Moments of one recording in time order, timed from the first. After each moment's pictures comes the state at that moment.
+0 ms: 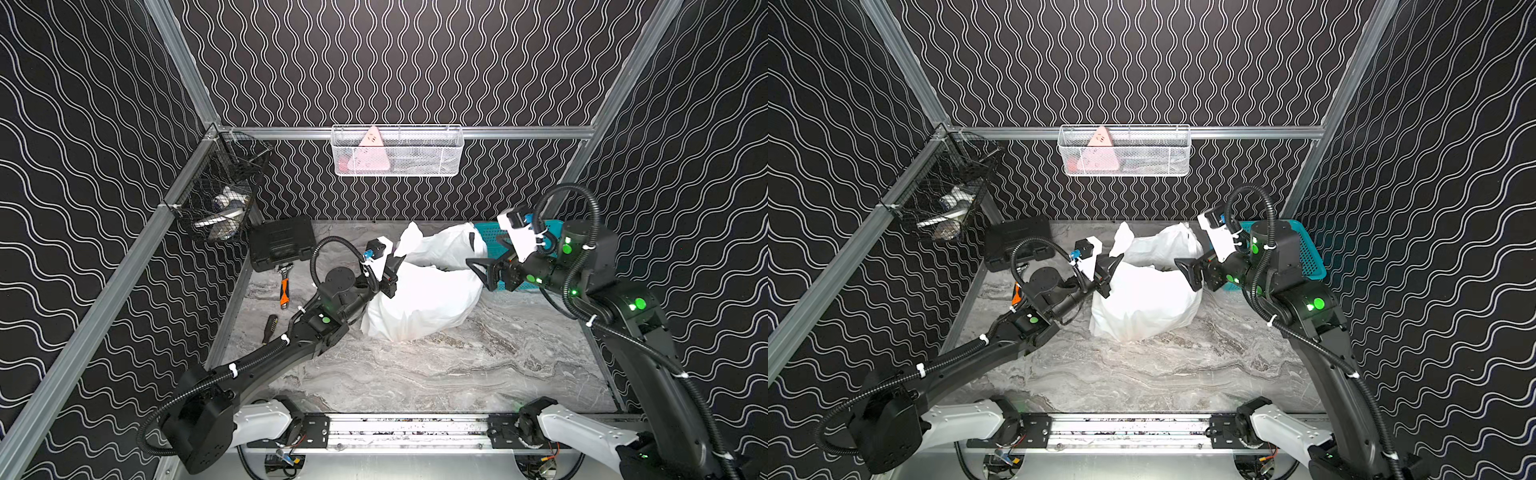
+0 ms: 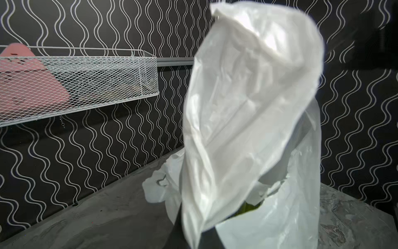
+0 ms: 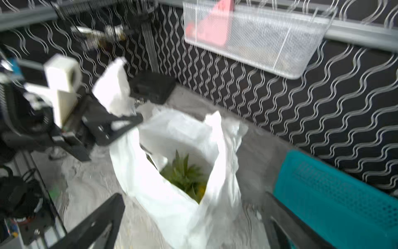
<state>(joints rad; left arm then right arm) -0.60 1.23 0.80 0.52 0.10 -0.04 0.37 1.05 1.46 -0.86 -0.28 -0.14</state>
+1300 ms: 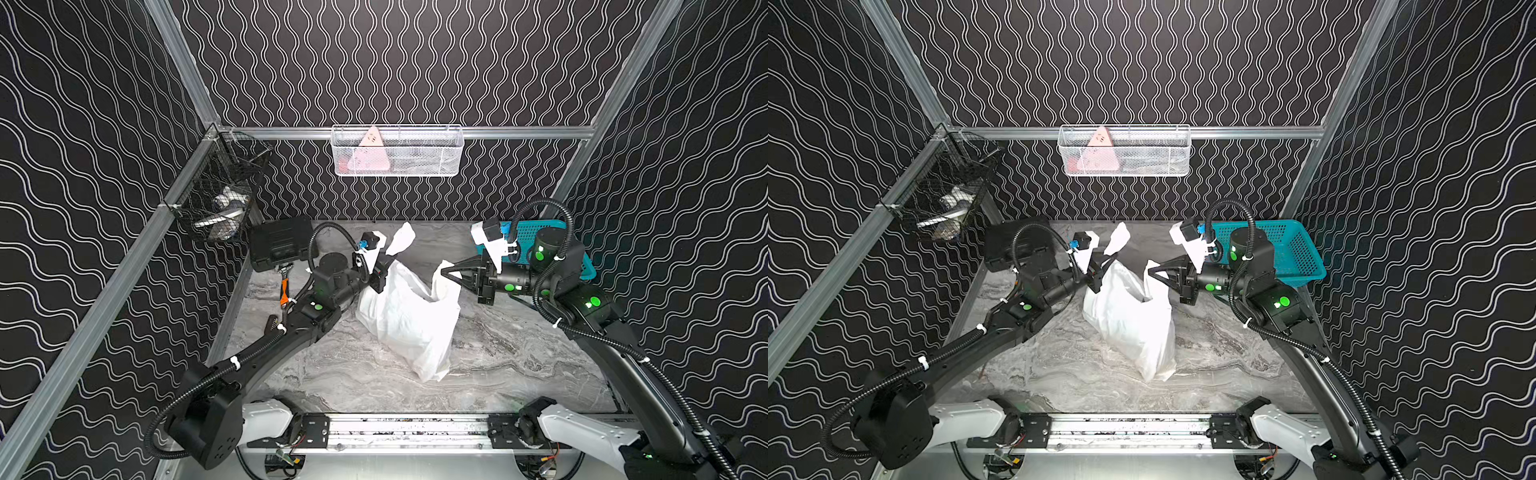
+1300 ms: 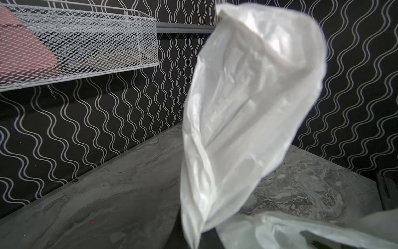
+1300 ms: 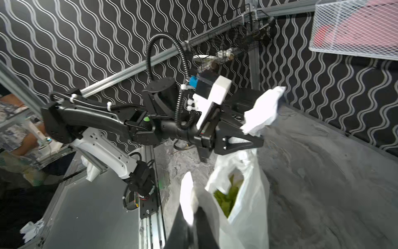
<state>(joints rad) -0.46 1.26 0.84 0.37 0.32 -0.03 0.48 1.06 1.30 -0.50 -0.76 0.09</state>
